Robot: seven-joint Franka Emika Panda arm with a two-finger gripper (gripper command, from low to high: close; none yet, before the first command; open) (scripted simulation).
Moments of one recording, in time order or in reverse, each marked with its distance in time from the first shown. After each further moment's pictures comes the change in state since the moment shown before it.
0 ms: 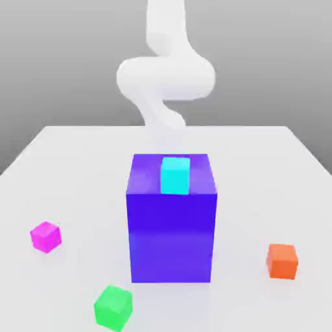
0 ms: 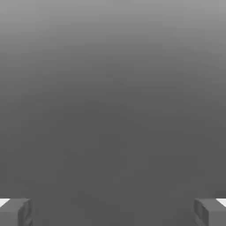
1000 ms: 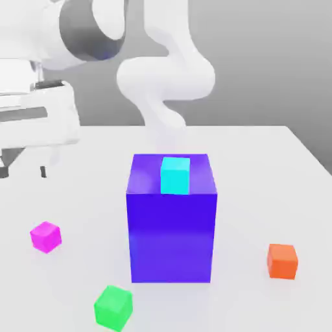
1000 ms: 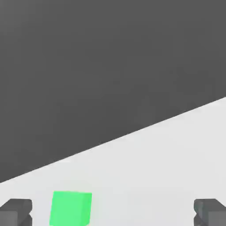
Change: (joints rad) arm -0.002 0.550 -0.474 -0.248 0.200 0.281 -0.317
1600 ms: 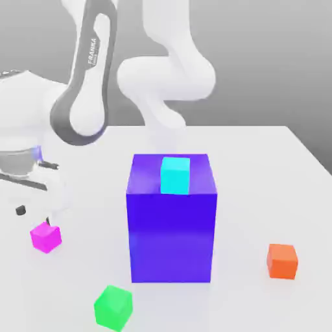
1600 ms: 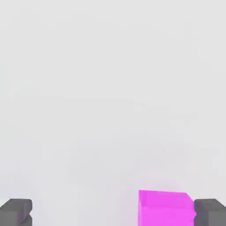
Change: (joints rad) arm -0.096 0.281 -0.101 -0.158 0.026 0.187 -0.118
